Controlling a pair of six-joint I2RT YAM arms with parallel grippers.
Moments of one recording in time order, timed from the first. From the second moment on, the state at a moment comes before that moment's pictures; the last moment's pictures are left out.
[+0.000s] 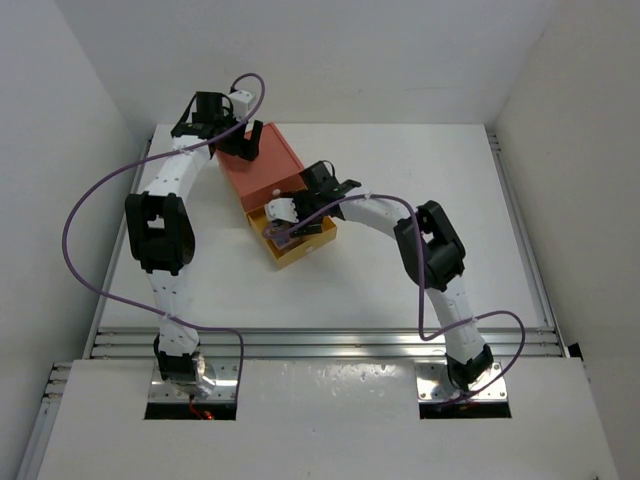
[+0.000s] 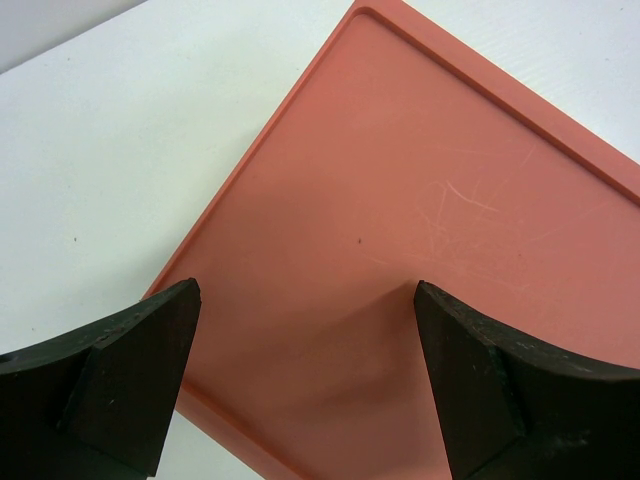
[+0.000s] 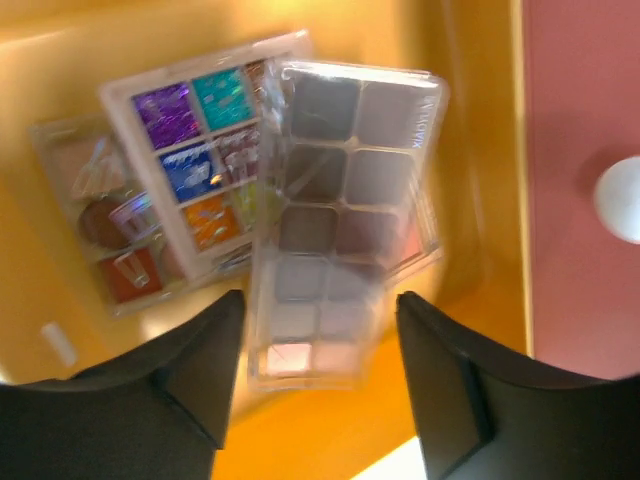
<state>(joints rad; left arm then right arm) -0.06 2.14 1.98 -0.50 0.21 0.26 0.65 2.25 1.70 -0.38 -0.36 -1.20</state>
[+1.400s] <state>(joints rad) -0.06 2.18 2.03 -0.51 0.24 0.26 0.68 2.10 1.04 0.57 -0.12 0.15</state>
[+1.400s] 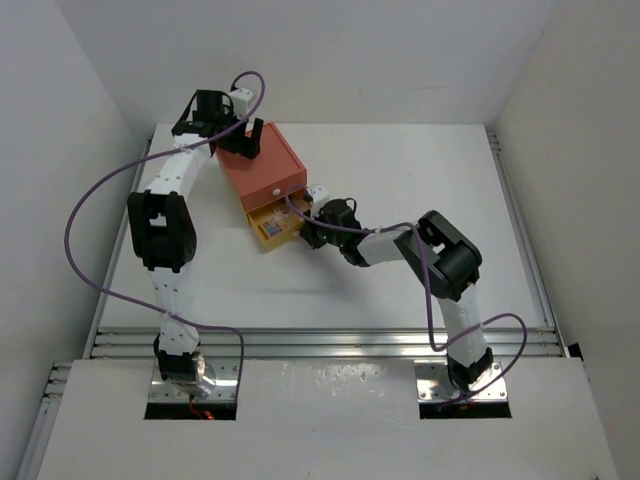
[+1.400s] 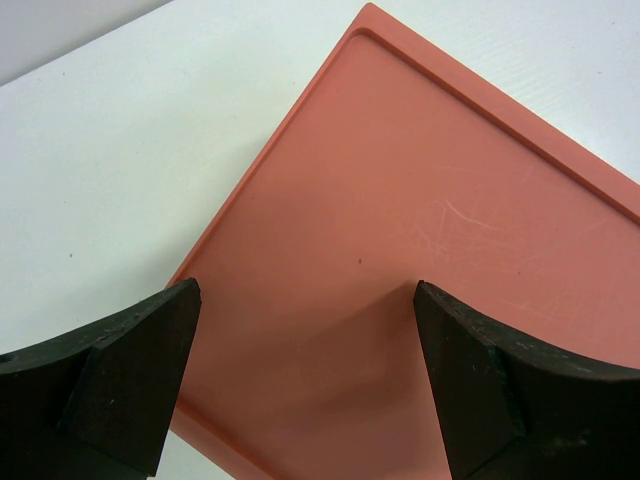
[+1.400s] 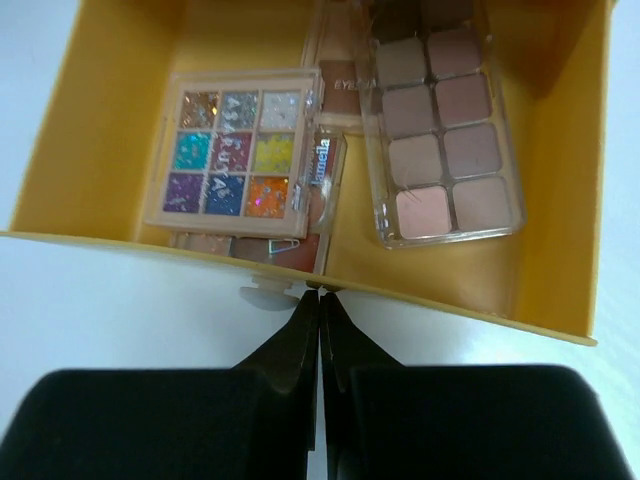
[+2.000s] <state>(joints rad) -0.05 2.18 2.02 -0.48 0.24 0.26 0.68 2.38 1.43 0.65 0.11 0.23</state>
